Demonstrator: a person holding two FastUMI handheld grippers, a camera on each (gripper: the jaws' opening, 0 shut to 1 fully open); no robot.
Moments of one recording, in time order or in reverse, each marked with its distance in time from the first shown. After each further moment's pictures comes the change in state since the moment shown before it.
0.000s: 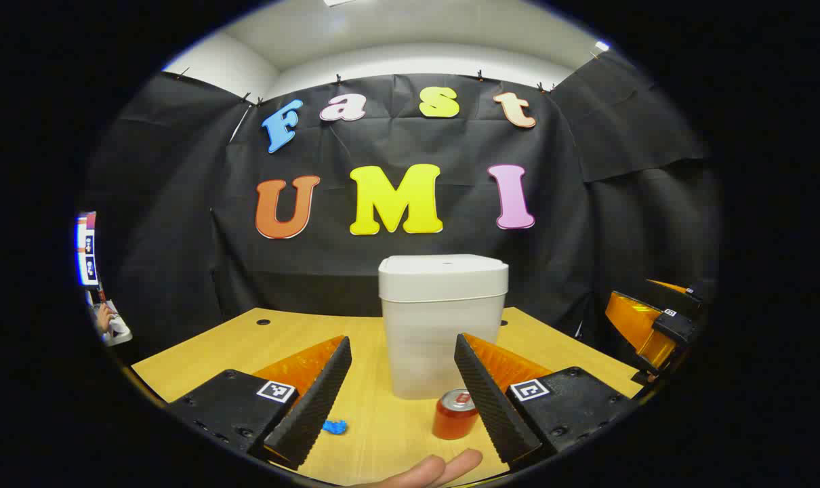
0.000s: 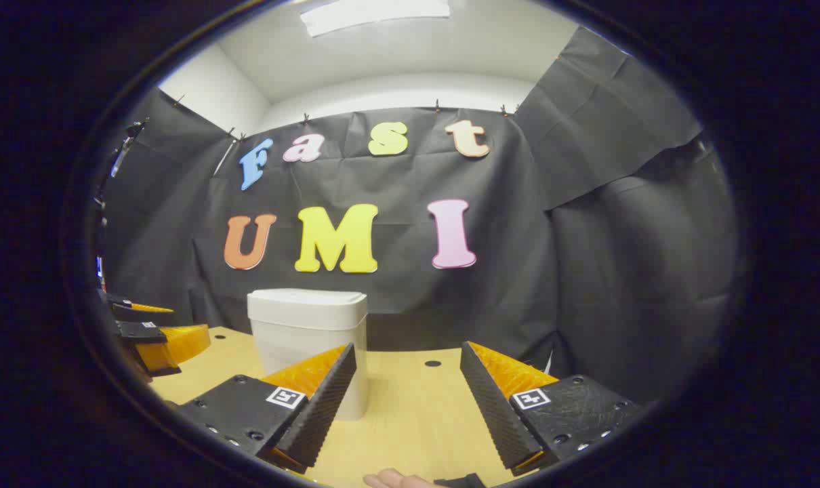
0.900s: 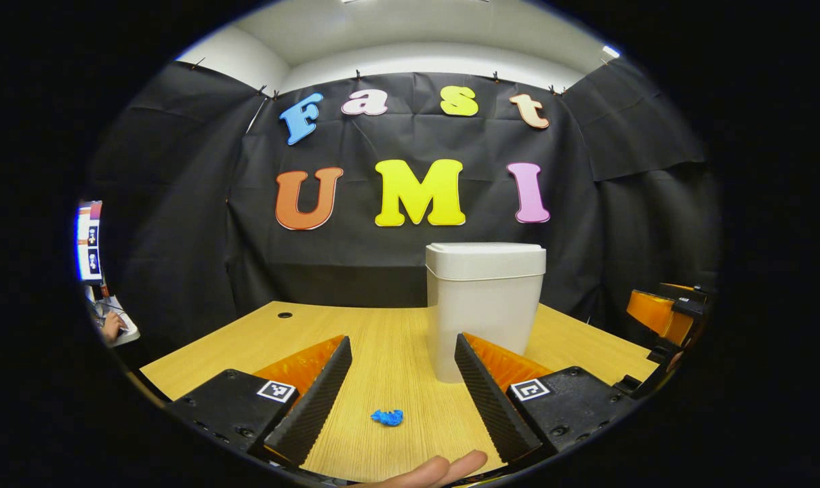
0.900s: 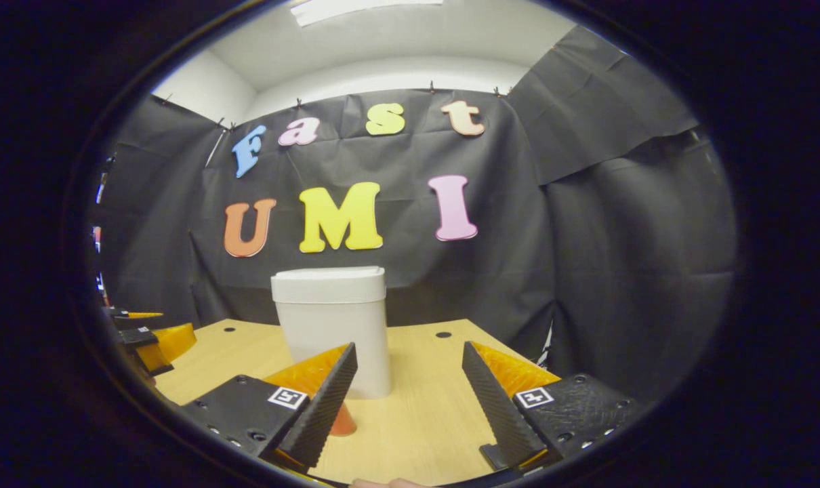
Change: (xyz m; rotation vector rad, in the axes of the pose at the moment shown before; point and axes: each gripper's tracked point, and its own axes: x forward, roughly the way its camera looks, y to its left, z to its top) left arm -0.024 0.070 -0.022 -0.021 0.014 0.001; right arm -0.029 0.028 -0.020 0.071 0.095 -0.062
